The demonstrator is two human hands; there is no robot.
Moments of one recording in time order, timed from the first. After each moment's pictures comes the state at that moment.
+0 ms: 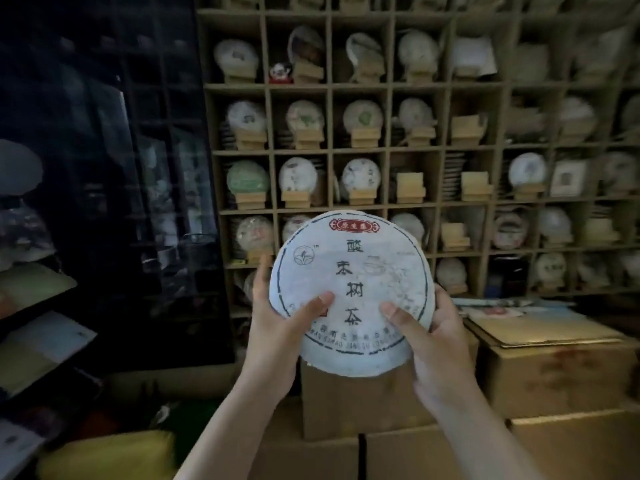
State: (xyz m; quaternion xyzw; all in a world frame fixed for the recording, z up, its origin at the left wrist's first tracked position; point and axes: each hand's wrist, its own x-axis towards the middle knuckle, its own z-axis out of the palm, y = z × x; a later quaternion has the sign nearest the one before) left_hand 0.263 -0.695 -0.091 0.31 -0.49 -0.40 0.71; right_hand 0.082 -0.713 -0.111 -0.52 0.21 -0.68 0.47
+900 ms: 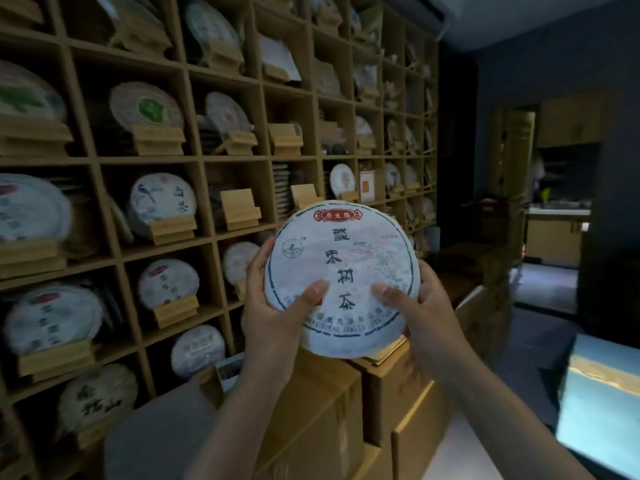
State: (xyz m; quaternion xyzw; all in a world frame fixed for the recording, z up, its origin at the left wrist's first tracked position) left_hand 0.122 -1.095 -0.078 0.11 -0.60 -0.52 0.60; right_hand -0.032 -0.987 -0.083 -0.45 0.41 -0.76 0.22
